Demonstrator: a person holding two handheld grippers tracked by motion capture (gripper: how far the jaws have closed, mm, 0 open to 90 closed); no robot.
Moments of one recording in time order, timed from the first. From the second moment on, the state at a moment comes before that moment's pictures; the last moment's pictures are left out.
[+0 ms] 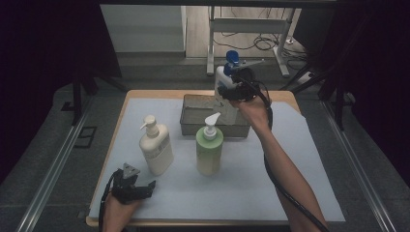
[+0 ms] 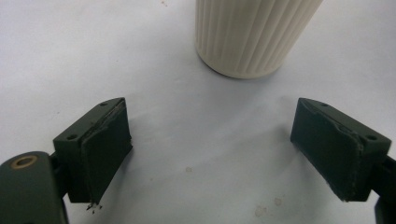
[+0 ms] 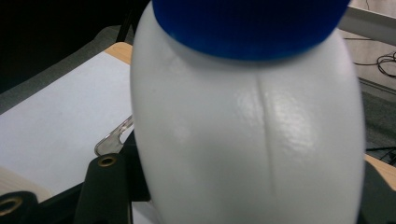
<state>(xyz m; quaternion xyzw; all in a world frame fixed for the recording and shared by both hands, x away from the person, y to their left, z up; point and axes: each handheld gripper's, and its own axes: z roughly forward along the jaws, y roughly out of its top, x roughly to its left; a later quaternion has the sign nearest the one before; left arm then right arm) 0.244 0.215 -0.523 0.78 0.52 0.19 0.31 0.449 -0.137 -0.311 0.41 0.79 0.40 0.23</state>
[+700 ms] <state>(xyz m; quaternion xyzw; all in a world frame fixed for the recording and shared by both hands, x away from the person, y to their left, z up) 0.244 0.215 -0.523 0.78 0.52 0.19 0.31 0.473 -0.112 -0.340 0.42 0.78 0.40 0.24</state>
